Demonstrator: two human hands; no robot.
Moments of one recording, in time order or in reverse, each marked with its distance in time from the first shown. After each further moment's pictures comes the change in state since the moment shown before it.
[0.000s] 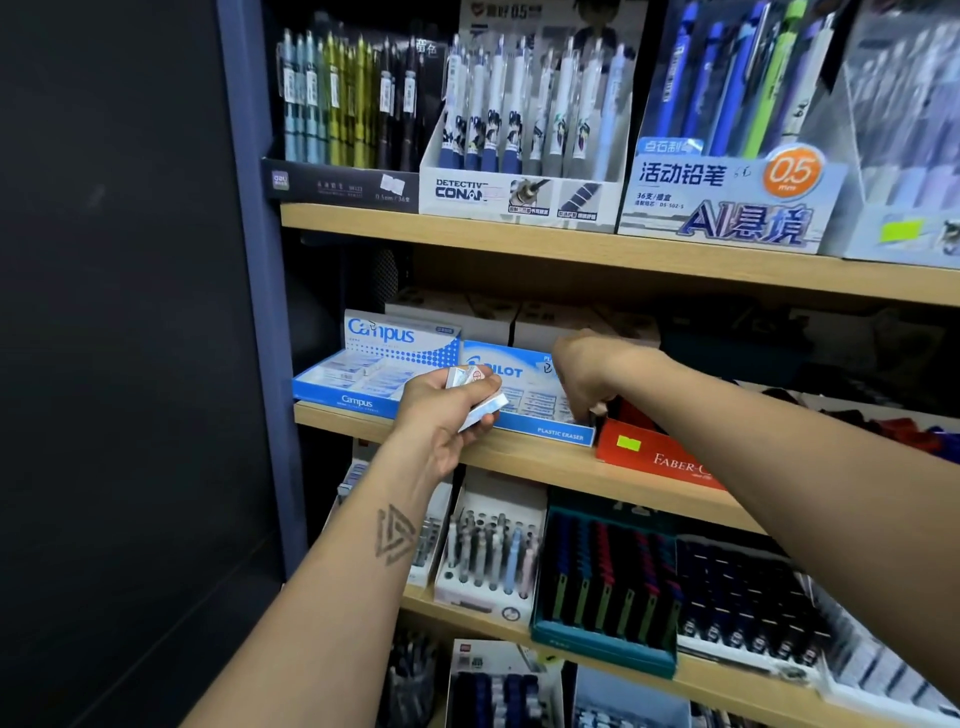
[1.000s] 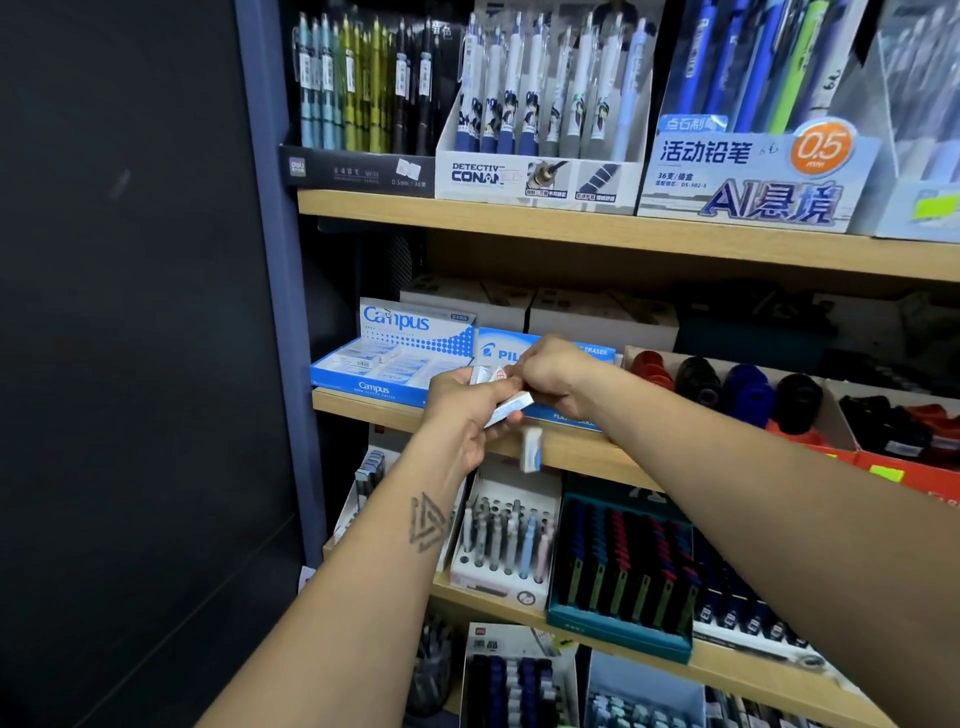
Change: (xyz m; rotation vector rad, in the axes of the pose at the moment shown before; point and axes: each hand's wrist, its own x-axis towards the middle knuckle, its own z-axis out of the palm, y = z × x) left_hand 0.002 -0.011 0.004 -0.016 0.035 -0.073; right_hand 0.014 -0.052 0.031 1.430 0.002 0.160
